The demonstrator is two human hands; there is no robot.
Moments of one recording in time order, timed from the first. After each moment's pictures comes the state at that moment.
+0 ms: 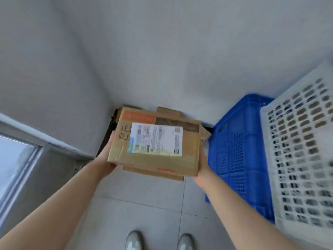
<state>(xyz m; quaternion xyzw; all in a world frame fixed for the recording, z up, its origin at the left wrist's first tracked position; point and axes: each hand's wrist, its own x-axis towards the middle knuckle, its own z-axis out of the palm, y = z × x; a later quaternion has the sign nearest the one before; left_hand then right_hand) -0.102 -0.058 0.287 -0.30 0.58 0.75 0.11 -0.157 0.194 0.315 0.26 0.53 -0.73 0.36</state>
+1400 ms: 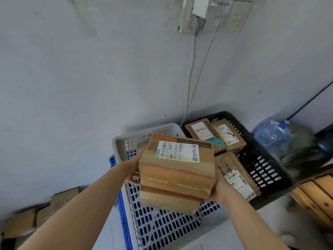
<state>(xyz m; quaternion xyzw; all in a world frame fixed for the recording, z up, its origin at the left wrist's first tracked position) -0.332 0.489 0.563 -0.18 0.65 0.51 0.53 -0.191 0.753 0.566 0.46 0.49 -0.72 0.19</state>
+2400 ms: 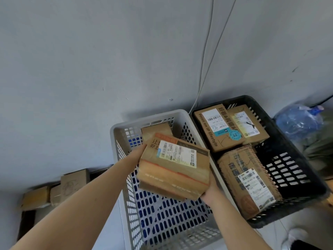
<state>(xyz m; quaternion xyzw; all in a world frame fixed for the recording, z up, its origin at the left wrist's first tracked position) -0.360 0.522 0.508 -0.19 0.69 0.58 0.39 -0.222 0.741 0.464 0.44 0.46 -0.76 0.13</state>
